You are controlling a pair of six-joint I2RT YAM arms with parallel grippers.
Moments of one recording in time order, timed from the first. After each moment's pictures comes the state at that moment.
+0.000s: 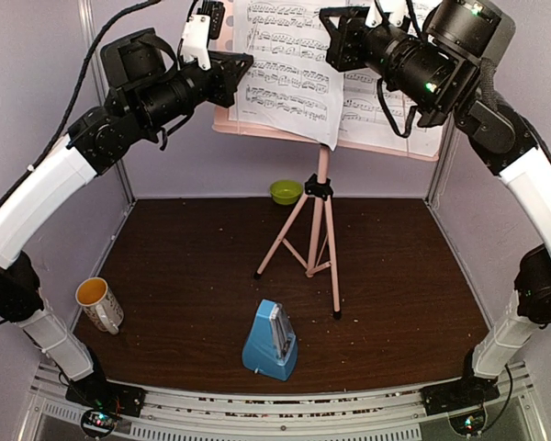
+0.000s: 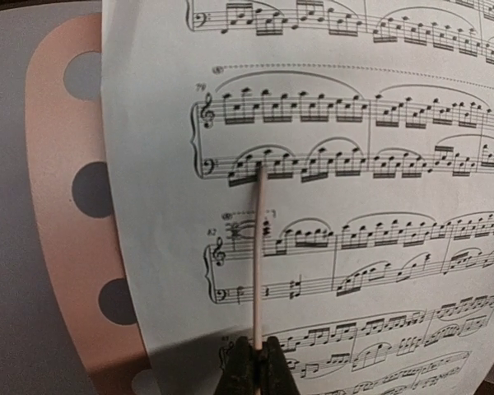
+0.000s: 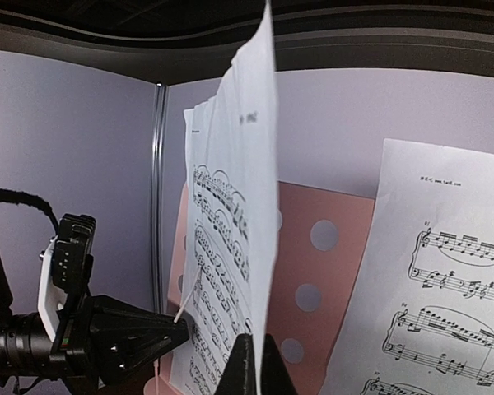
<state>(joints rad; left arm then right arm) -0.89 1.60 1.98 -0.18 -0.17 0.12 1.13 1.64 2.27 -0.24 0.55 -0.27</state>
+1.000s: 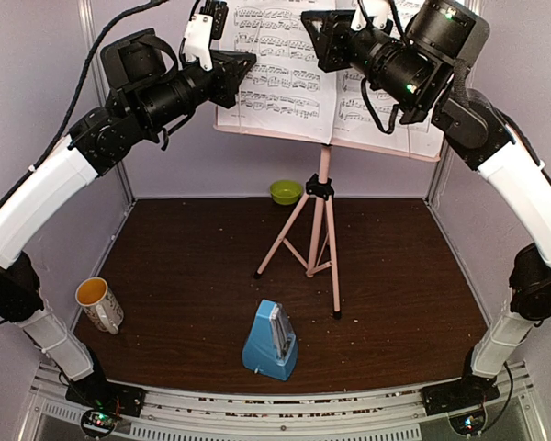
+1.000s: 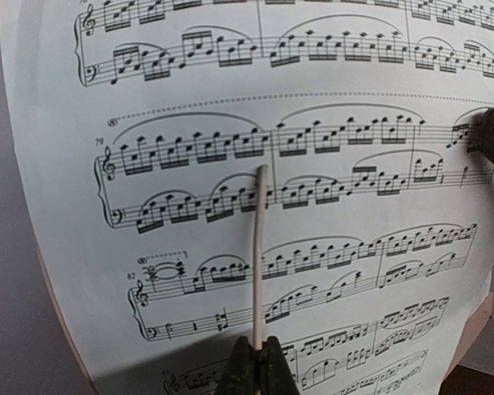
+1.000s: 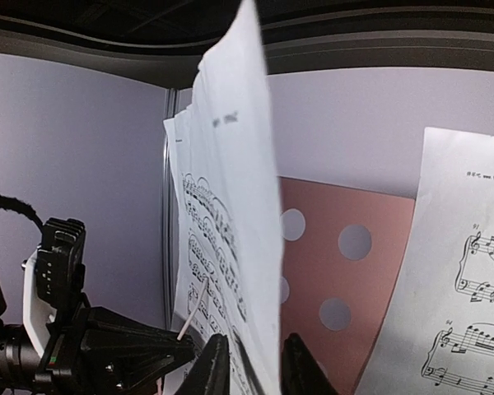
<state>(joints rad) -0.89 1.60 1.97 -0.16 -0.13 0.16 1.06 1.69 2.27 -0.19 0.43 -0.23</state>
